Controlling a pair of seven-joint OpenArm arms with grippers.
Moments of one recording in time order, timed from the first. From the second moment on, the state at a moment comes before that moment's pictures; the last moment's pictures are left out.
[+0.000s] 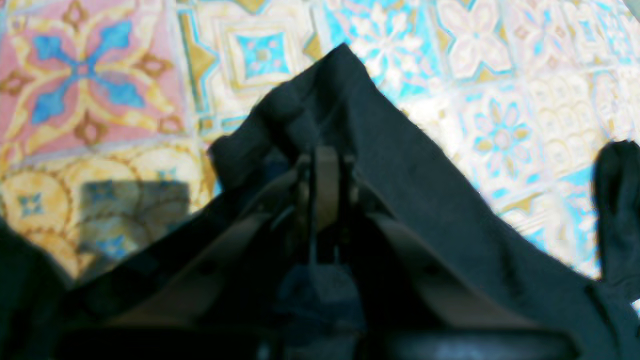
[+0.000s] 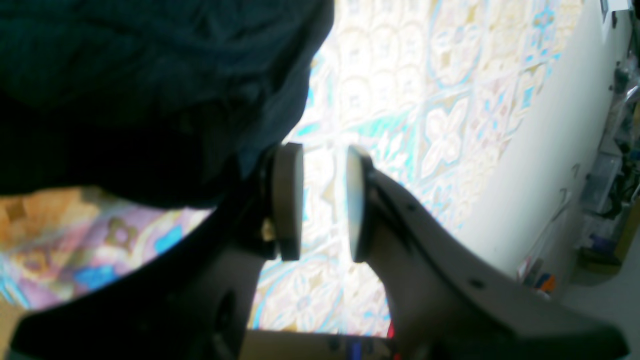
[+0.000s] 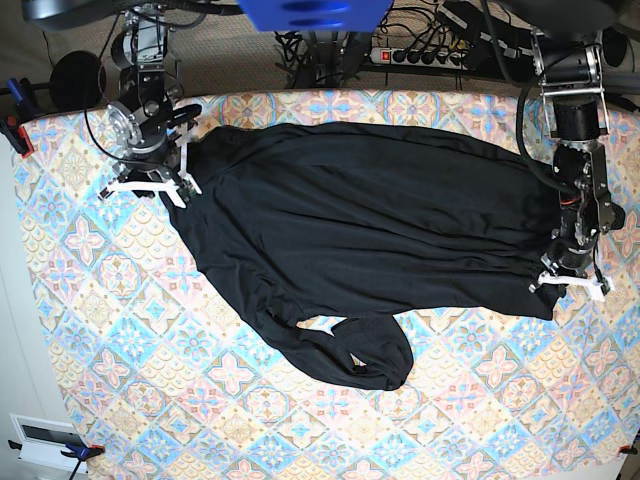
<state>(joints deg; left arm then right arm) -12.9 -28.5 -7.2 61.3 -45.9 7.4 27.9 -19.6 10.6 5.4 113.4 -30.5 32.3 -46.5</state>
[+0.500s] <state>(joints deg) -22.1 -28.3 -15.1 49.2 -40.2 7.8 27.4 5.3 10.9 0.7 105.3 -20.9 32.0 -46.1</state>
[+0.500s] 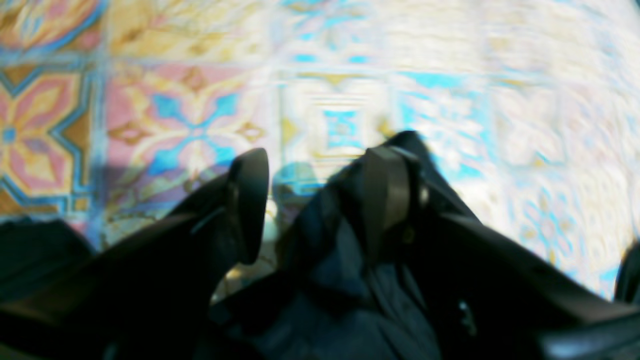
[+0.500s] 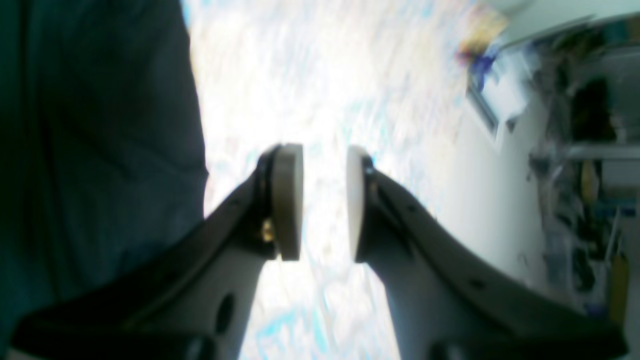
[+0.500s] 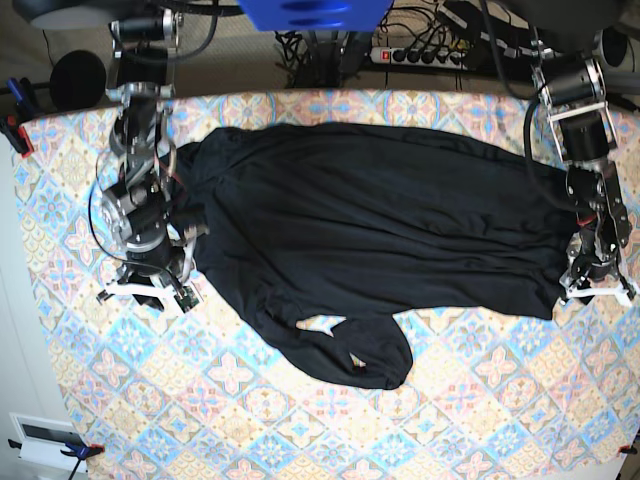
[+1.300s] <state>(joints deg) -28.8 -24.7 -2.1 35.3 -40.1 7.4 20.3 8.6 10.9 -2.6 95.4 -20.6 32.6 -46.9</state>
